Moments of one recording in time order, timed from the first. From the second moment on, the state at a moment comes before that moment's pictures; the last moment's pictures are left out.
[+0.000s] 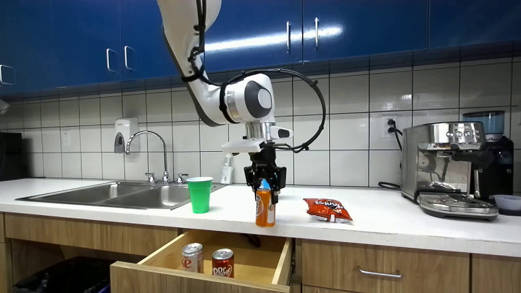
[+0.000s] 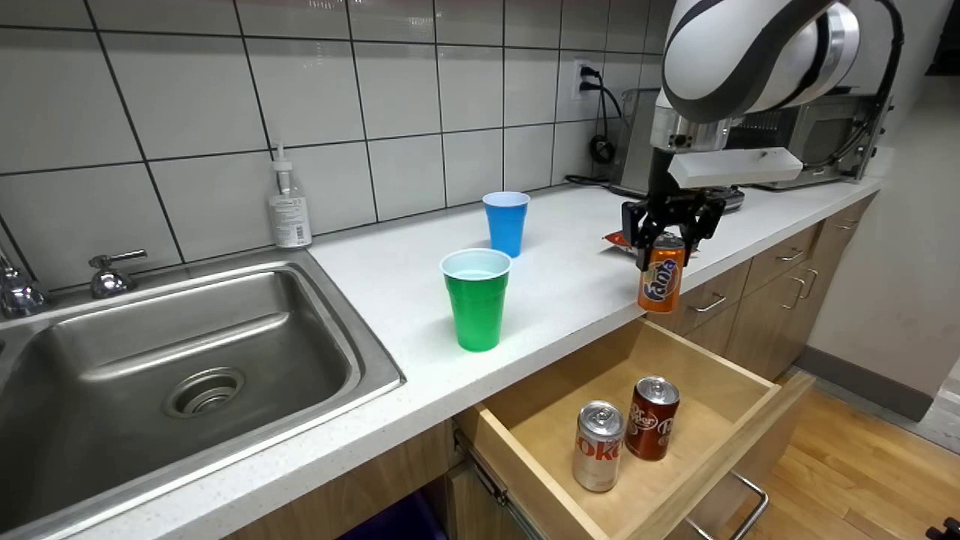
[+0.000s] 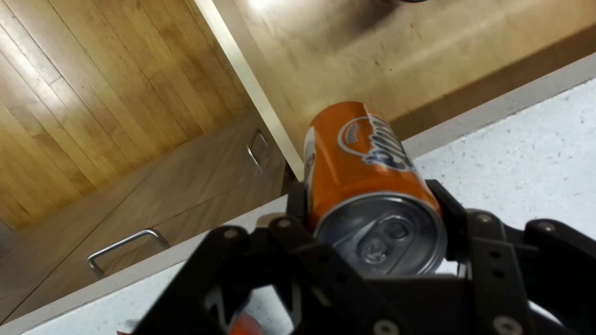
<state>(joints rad) -0.09 0.22 -0.16 -2.12 -0.04 2.39 0.23</state>
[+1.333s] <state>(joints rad) -0.06 0.20 -0.16 -2.35 -0.18 2.65 0.41</state>
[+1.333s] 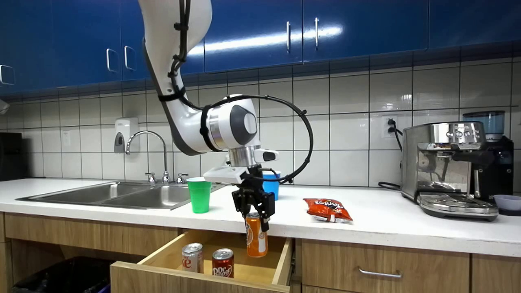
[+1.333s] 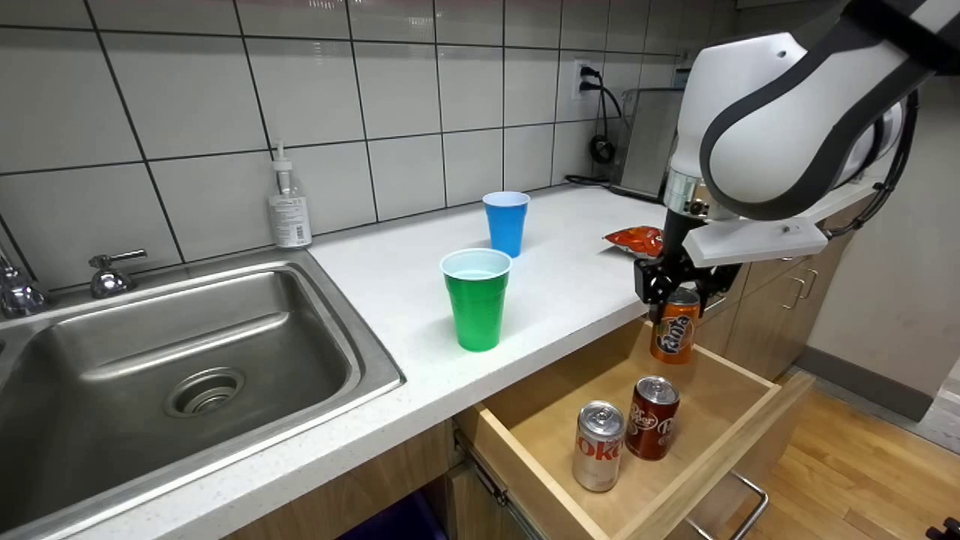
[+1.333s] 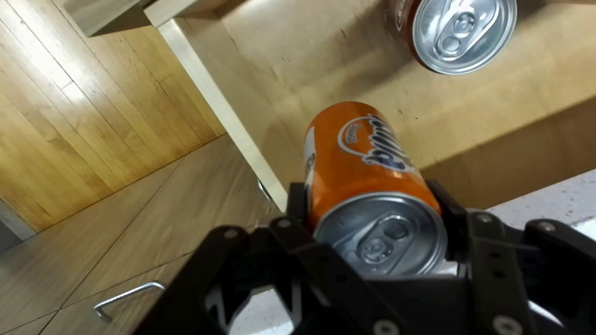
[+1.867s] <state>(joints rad) -0.01 0.25 -0.20 -2.37 -0.20 2.70 0.50</state>
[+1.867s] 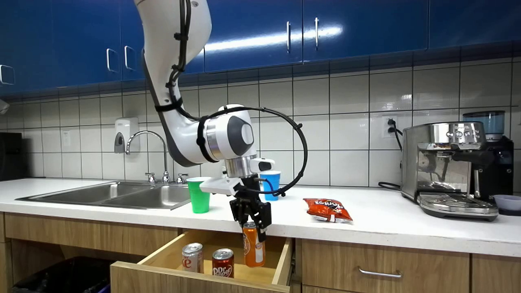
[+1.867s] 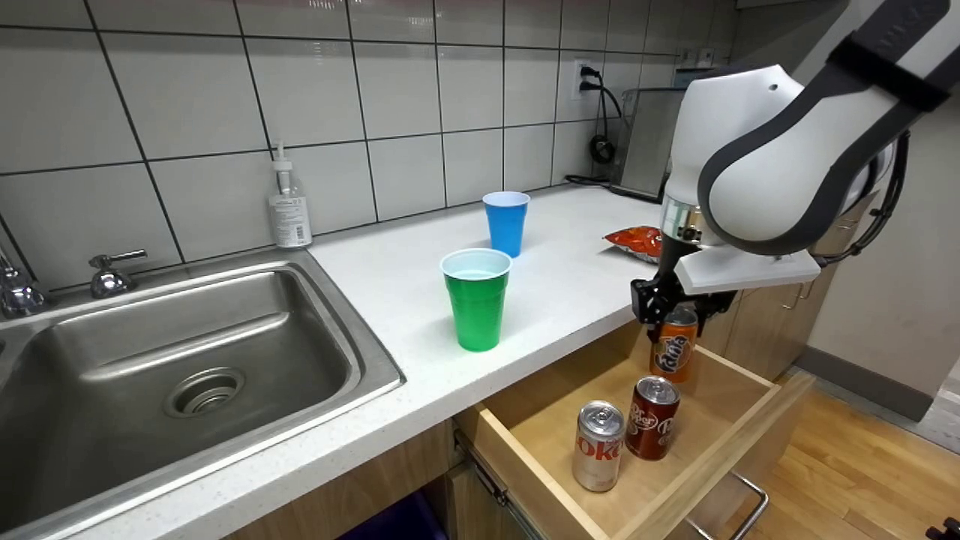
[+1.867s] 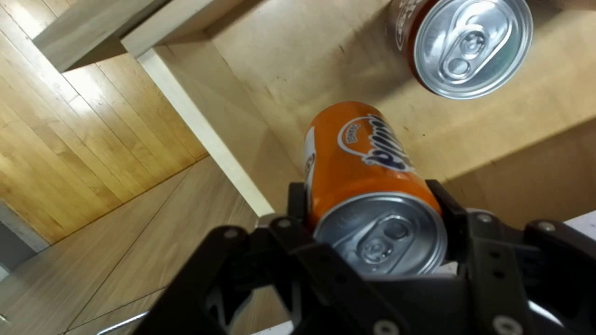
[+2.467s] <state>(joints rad) 0.06 0.31 -0.26 -2.38 -0.20 2.76 0.55</state>
